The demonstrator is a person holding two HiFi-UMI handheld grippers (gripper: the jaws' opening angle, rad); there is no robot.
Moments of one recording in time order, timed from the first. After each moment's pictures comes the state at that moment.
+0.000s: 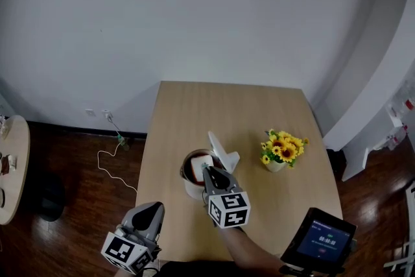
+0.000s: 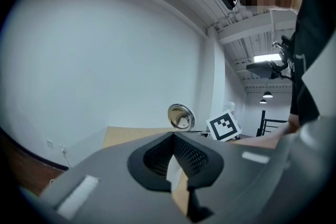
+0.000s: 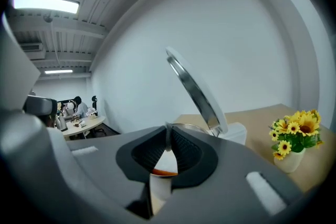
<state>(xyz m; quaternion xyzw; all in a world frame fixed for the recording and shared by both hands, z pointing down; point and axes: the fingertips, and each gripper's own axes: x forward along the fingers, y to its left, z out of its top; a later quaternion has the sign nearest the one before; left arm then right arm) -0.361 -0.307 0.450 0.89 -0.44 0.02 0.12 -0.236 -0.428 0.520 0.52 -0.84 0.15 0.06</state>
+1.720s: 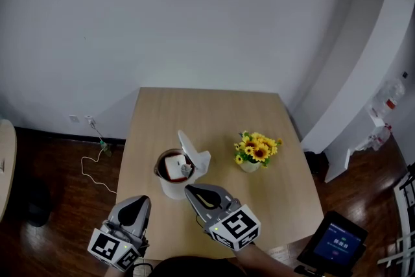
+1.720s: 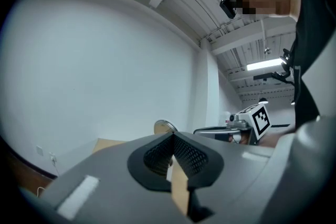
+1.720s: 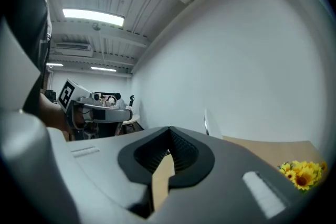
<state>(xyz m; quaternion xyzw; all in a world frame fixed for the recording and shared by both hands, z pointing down) -0.321 -0.294 0.414 0.90 -0.42 -0.02 0.08 -0.229 -0.320 0.421 0.35 -0.93 0.03 0.06</state>
